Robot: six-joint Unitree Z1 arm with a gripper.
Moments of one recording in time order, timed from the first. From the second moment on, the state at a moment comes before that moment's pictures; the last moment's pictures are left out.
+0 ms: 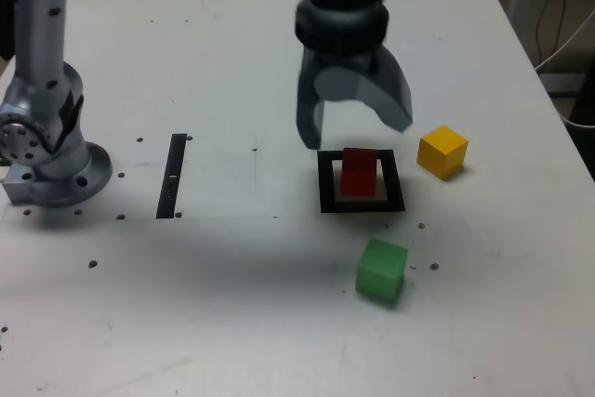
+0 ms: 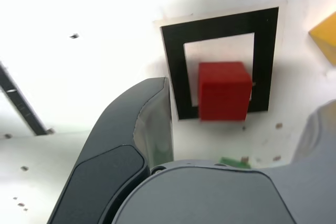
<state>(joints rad) -0.06 1.88 -1.44 1.17 0.03 0.06</state>
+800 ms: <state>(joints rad) -0.03 2.06 -1.81 1.24 0.23 0.62</state>
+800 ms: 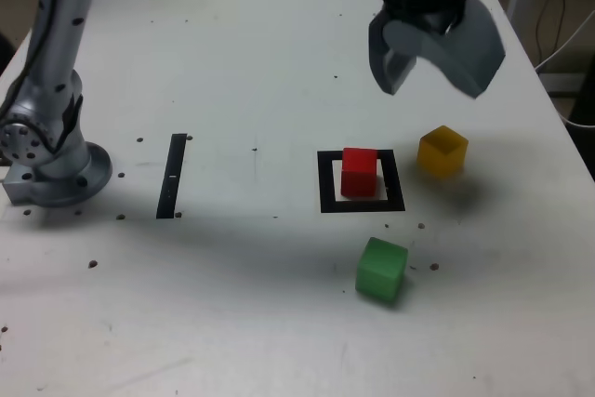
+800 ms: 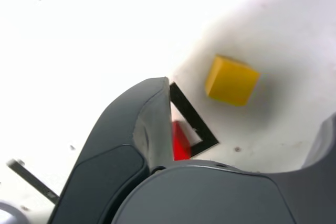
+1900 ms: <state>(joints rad) -0.05 2.17 -1.74 1.10 0.27 1.00</state>
